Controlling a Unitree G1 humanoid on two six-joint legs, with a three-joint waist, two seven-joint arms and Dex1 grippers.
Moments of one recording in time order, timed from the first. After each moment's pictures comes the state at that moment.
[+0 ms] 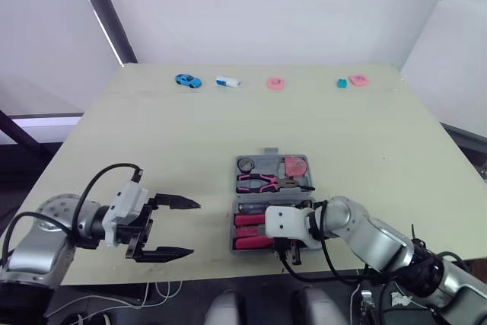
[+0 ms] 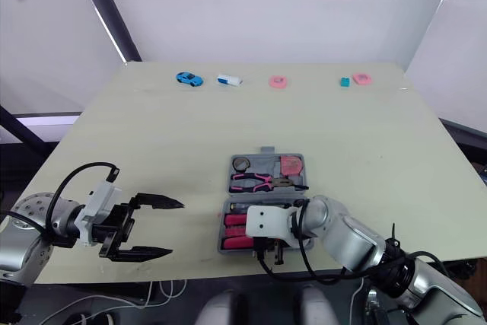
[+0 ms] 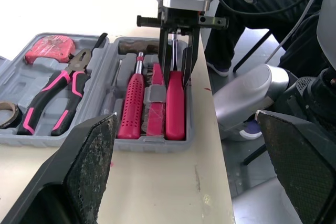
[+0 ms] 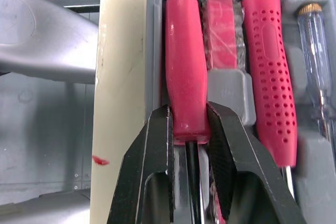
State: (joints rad) left arm -0.02 0.98 0.10 0.01 -0.63 -0.04 -1.55; right arm -0.54 -0.50 0.79 -0.37 -0.07 0.79 0.92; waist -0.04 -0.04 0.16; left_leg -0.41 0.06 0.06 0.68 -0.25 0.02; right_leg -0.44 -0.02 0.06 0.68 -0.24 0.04
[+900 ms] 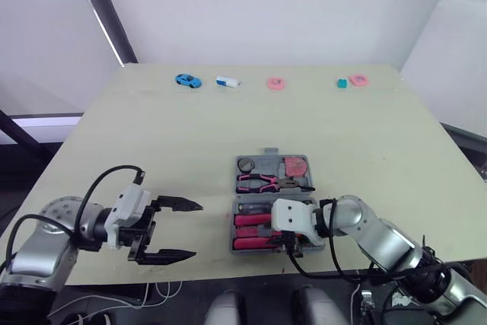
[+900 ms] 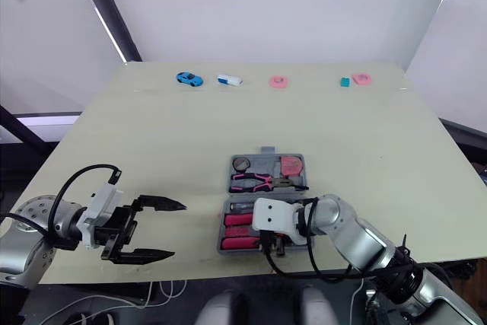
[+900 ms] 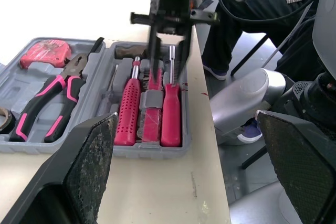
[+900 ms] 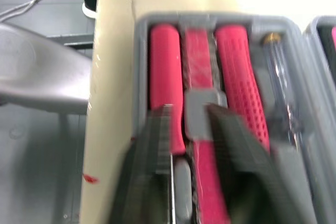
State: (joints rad) left arm -0.01 0.96 0.11 -0.01 -0.63 -0.02 -1.55; right arm -0.42 -0.52 0.64 -0.31 0.01 0.55 0.93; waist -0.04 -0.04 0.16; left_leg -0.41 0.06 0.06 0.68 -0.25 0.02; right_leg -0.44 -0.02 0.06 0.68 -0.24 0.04
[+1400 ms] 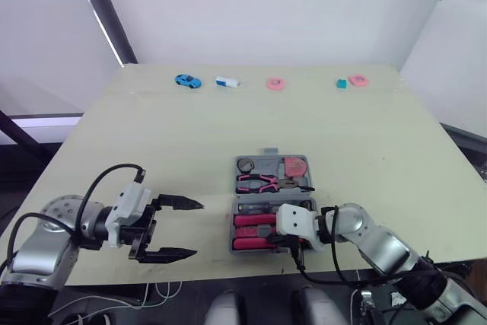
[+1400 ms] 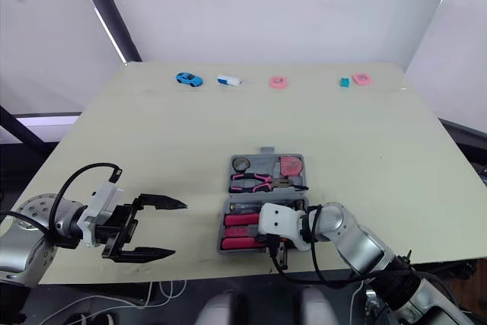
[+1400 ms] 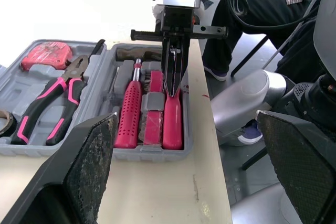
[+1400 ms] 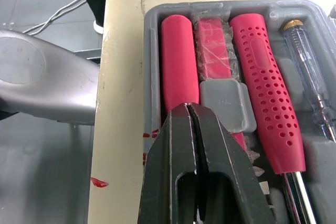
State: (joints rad) left arm -0.02 0.96 0.11 -0.01 -0.63 -0.01 -1.55; right arm -0.37 -0.49 0.62 -0.17 0.01 0.39 0.95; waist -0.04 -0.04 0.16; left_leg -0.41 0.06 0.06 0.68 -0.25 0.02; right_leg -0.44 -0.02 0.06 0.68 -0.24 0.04
